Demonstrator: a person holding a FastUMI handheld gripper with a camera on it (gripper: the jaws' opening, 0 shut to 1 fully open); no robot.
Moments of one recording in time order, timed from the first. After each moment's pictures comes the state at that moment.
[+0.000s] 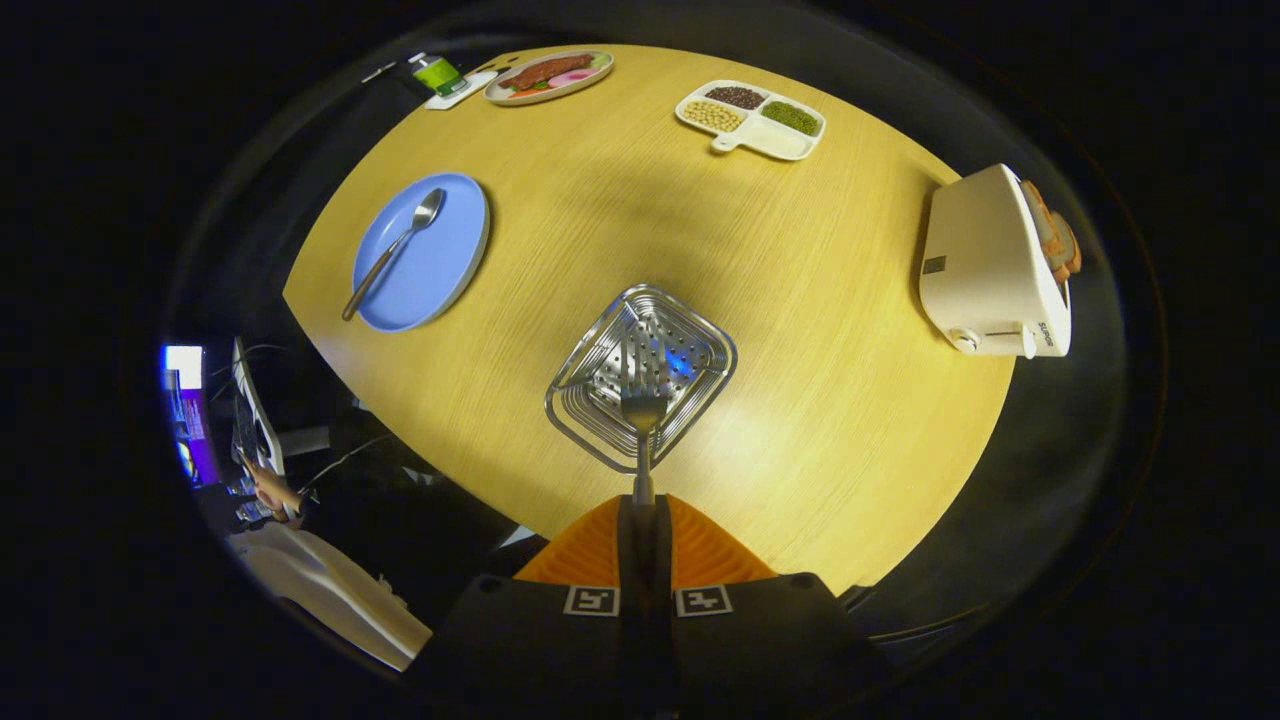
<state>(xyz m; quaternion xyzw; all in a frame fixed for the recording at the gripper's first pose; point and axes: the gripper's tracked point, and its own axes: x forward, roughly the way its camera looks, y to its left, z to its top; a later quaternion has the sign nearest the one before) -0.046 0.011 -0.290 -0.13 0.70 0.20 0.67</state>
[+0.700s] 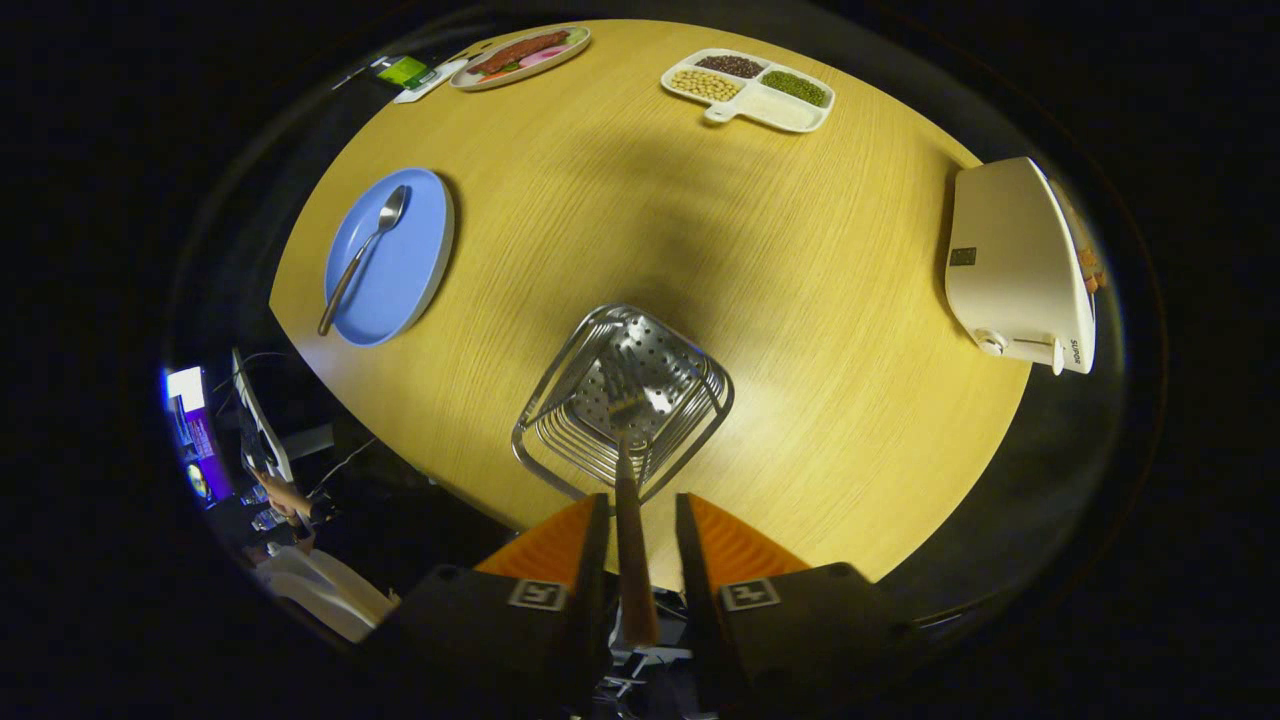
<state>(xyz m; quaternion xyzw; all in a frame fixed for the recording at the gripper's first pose) -0.025 0.016 -0.305 -0.10 0.73 0.19 0.65</state>
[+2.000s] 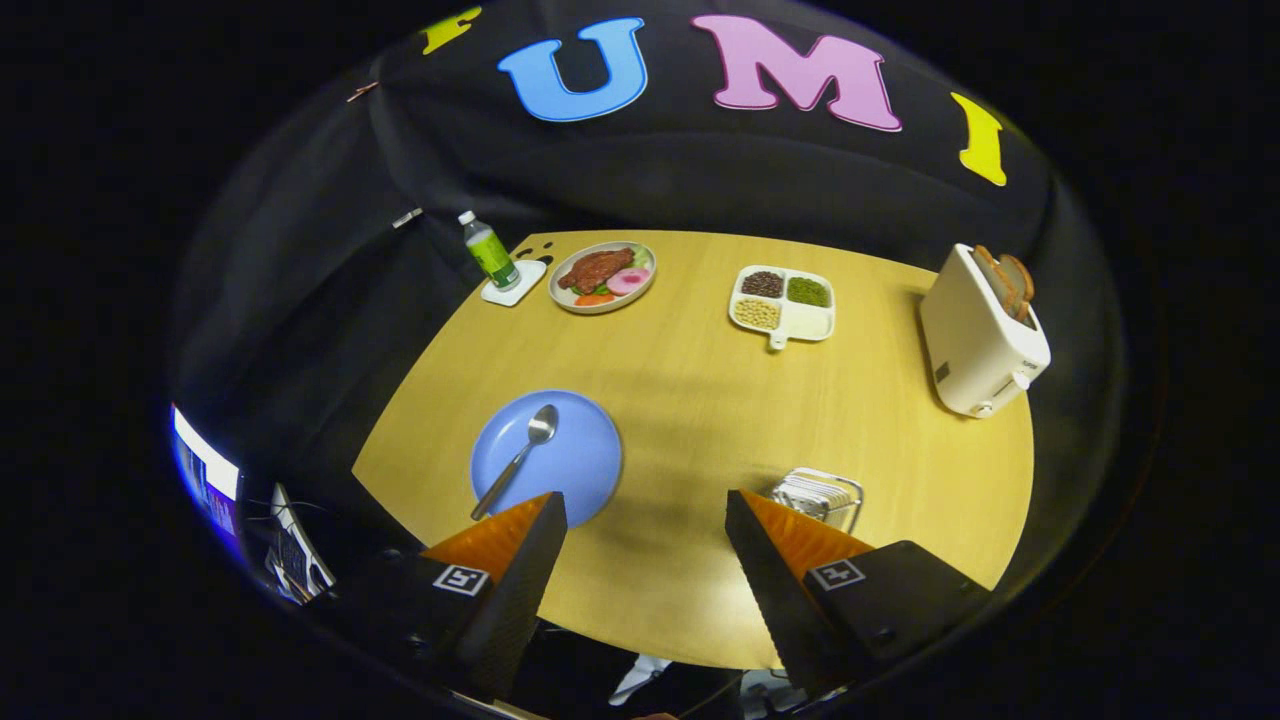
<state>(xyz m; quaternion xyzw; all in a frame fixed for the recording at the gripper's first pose) -0.002 0.186 -0.209 0.04 0.45 0.19 0.87</state>
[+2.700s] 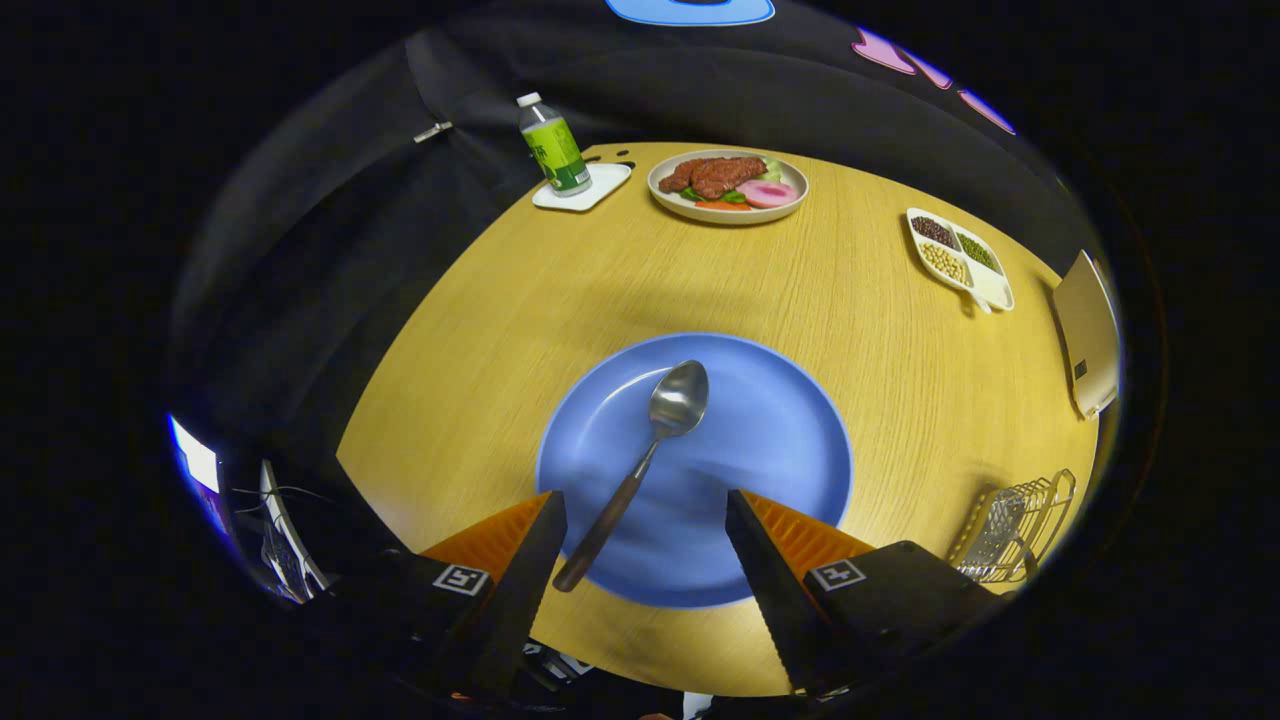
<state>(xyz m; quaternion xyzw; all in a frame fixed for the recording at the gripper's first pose) -0.004 0.354 -0.344 0.00 0.54 0.20 0.82</state>
